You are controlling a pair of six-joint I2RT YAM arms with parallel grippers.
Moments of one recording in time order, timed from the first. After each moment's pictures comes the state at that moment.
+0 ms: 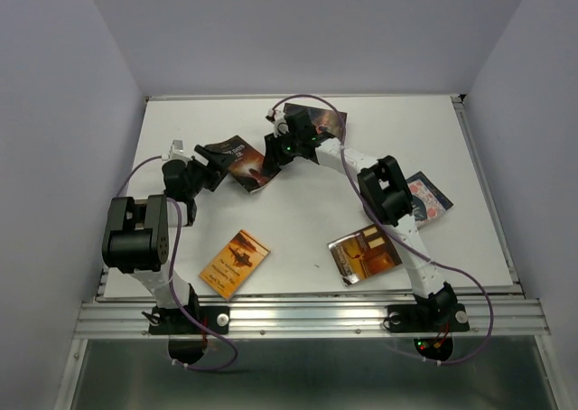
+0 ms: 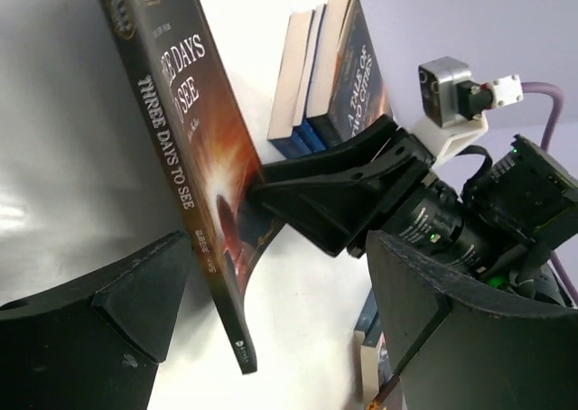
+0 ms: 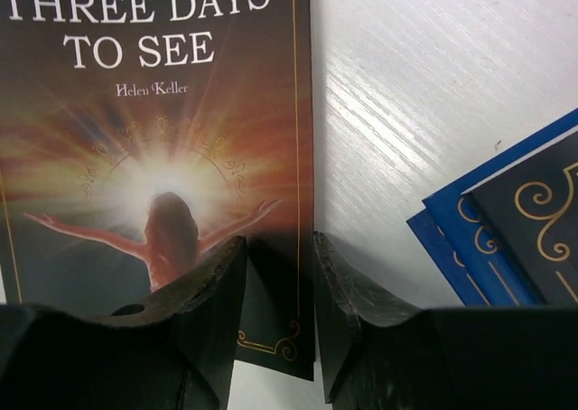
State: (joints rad) left arm 0.03 1.67 0.54 0.84 0.44 -1.06; right arm 0.60 2.53 2.09 -0.24 -0.45 0.17
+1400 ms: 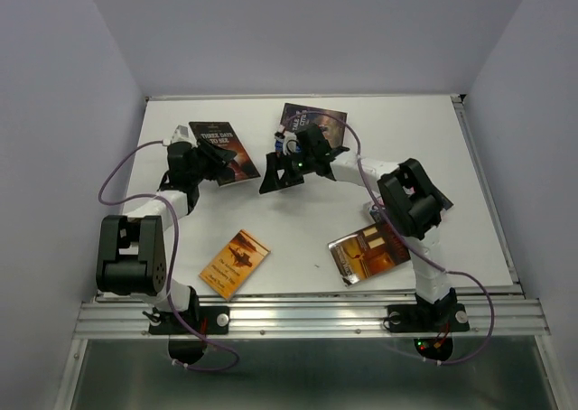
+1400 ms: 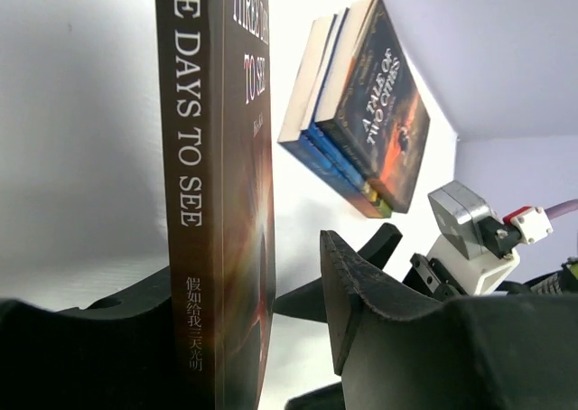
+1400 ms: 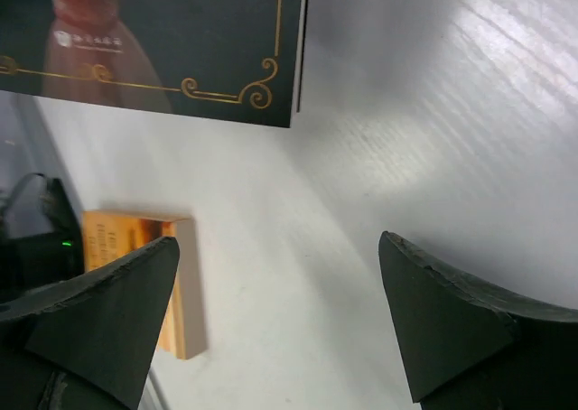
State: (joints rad) left arm -0.04 1.51 0.73 0.37 0.28 -0.91; right arm 0.63 2.22 1.64 -0.19 -0.64 0.34
